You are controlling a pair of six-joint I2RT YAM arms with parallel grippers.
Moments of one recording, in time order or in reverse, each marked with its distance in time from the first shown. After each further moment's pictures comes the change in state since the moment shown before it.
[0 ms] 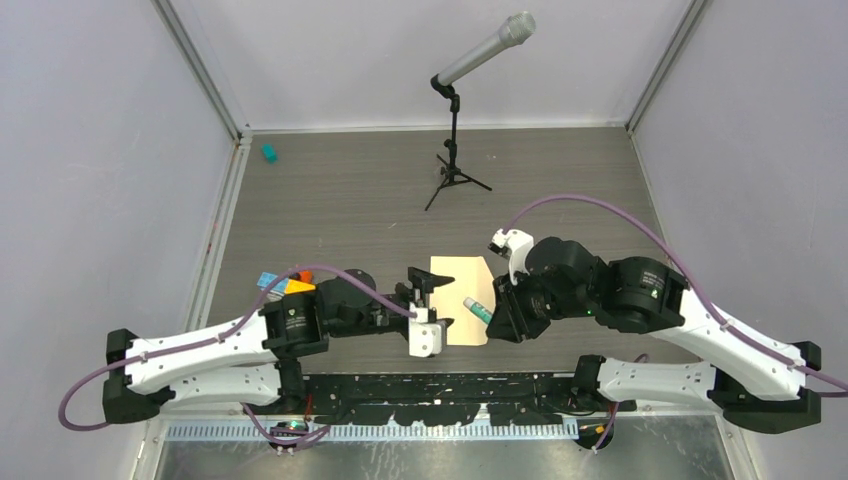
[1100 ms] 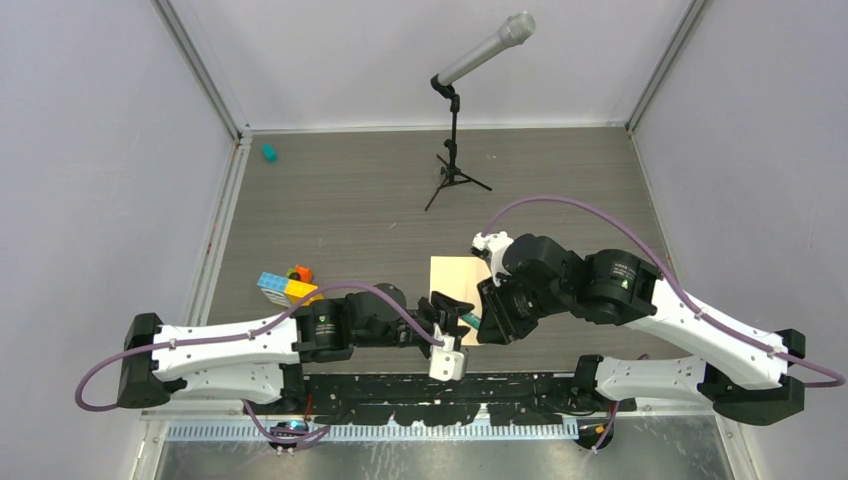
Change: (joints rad) left arm -0.103 0.129 -0.034 0.093 0.004 0.126; right arm 0.000 0.093 0.013 -0.011 -0.069 0.003
